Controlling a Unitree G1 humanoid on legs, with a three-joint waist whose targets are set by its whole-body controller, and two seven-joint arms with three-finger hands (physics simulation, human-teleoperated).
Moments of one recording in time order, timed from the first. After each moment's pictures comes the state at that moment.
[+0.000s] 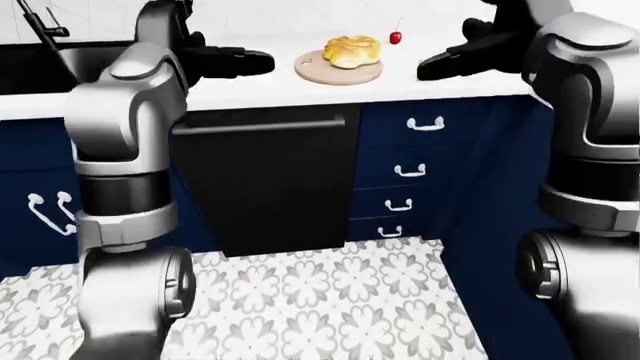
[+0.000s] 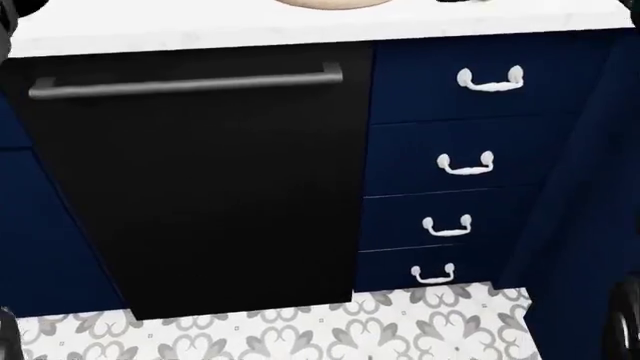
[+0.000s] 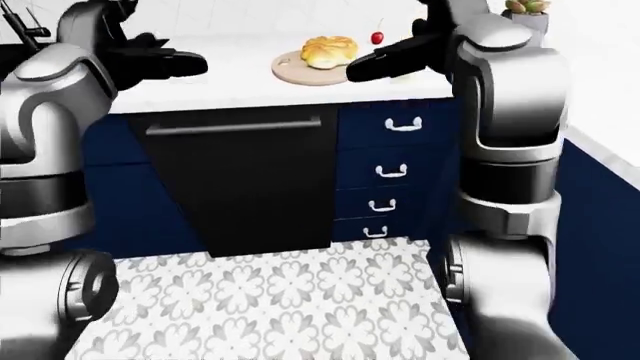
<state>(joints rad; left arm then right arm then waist) -1.18 0.40 0.16 0.24 -0.22 0.90 0.07 -1.22 -0.50 -0.10 0.14 0.01 1.07 0.25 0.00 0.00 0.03</state>
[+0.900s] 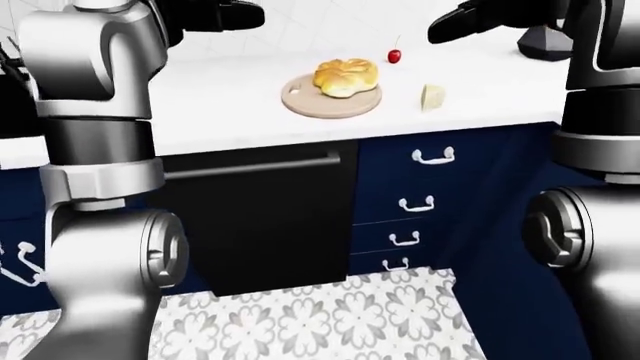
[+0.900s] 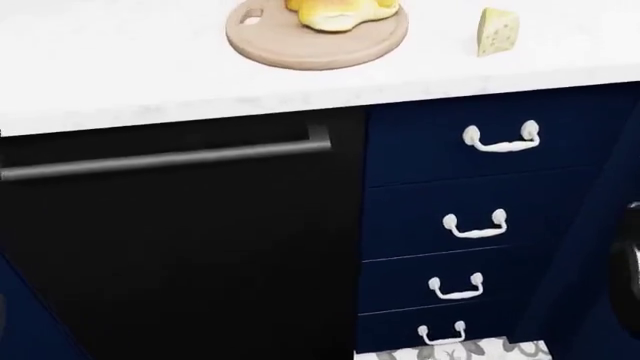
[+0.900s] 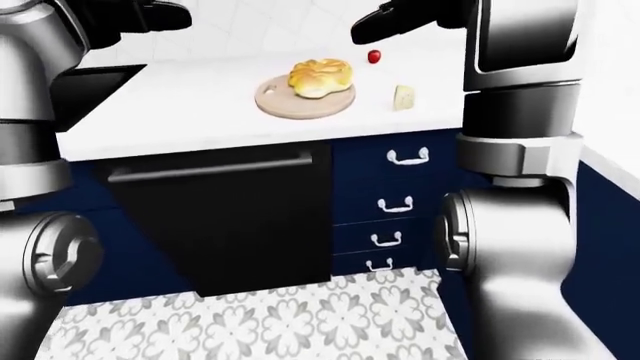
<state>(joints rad) -1.40 0.44 0.17 0.46 -0.13 0.91 0.04 -1.48 -0.49 -0.09 0.46 -0.27 1.00 0.50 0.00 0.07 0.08</state>
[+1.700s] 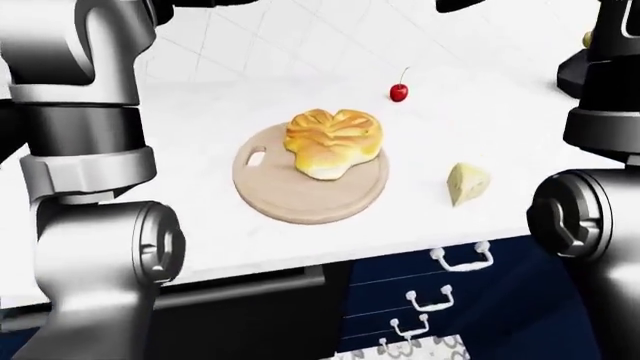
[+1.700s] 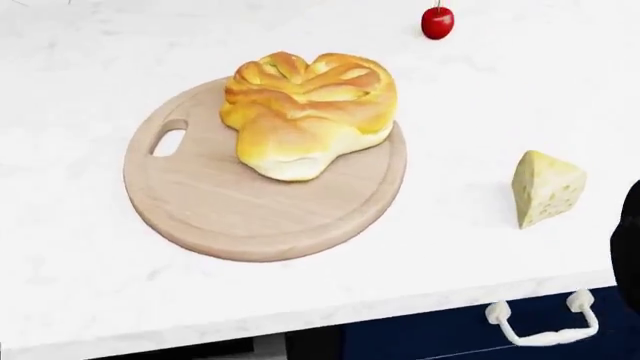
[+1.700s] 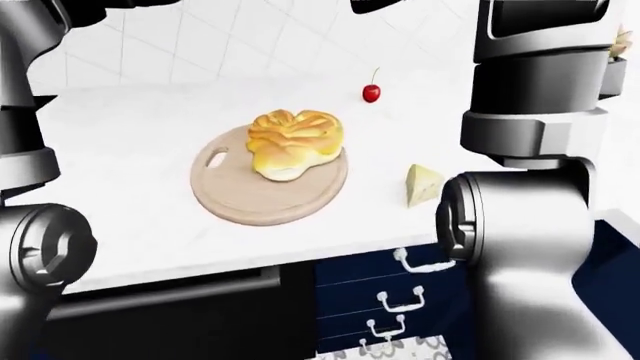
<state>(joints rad) -1.45 0.45 0.17 0.45 -0.14 0.91 0.05 -1.58 -0.49 -0.10 0.50 -0.33 0.97 0.54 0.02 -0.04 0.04</state>
